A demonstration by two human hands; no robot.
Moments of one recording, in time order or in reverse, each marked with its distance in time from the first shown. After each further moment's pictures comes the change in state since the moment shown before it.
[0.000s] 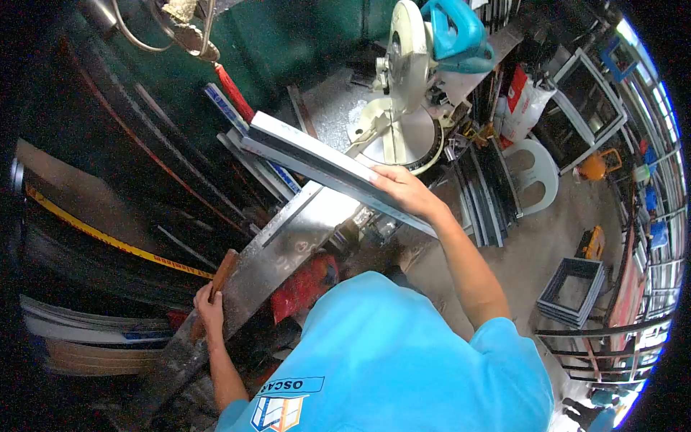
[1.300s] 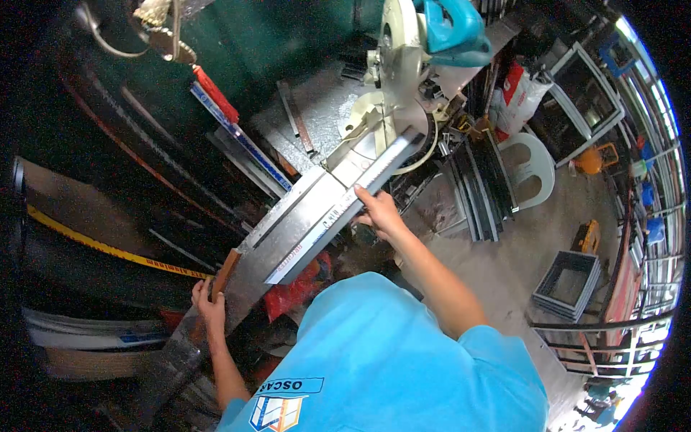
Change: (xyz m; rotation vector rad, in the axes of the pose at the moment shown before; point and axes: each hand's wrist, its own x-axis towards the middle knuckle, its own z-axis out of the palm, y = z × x) left_hand -0.002 0.034 0.017 0.028 0.035 0.107; right_hand 0.008 0.095 0.065 0.683 0.468 0.388
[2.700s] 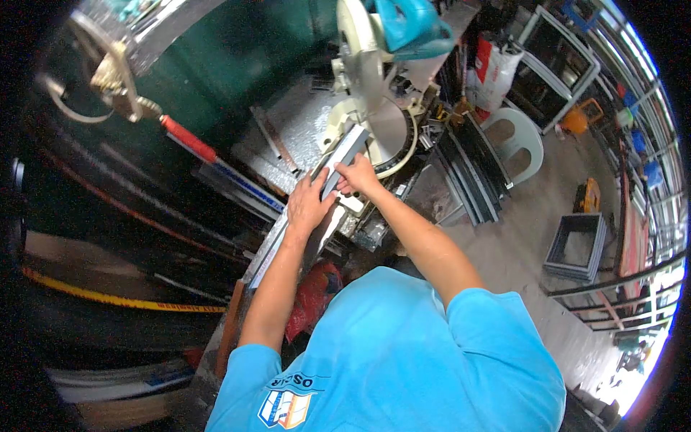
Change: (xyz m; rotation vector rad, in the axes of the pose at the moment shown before) left_hand 0.137 0.322 0.181 -0.055 -0.280 0.767; right_hand 0.109 -0.035 -0.002 -0.296 0.158 -0.194
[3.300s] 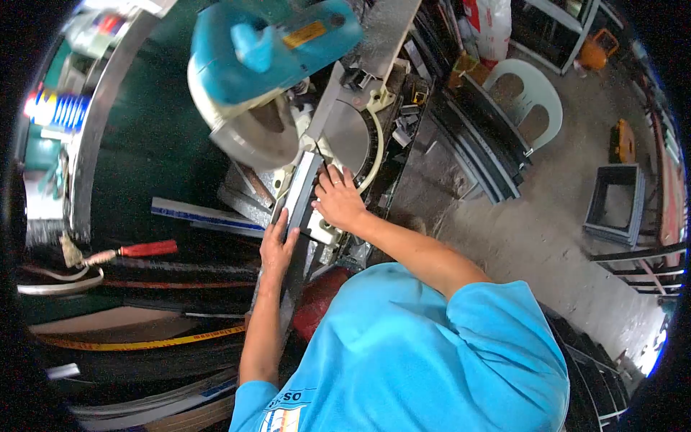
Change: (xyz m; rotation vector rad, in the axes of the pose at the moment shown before) left_hand 0.006 0.016 -0.006 -0.002 -0.122 -0.146; right_hand -0.005 0.019 -0.061 -1.095 0.131 -0.765
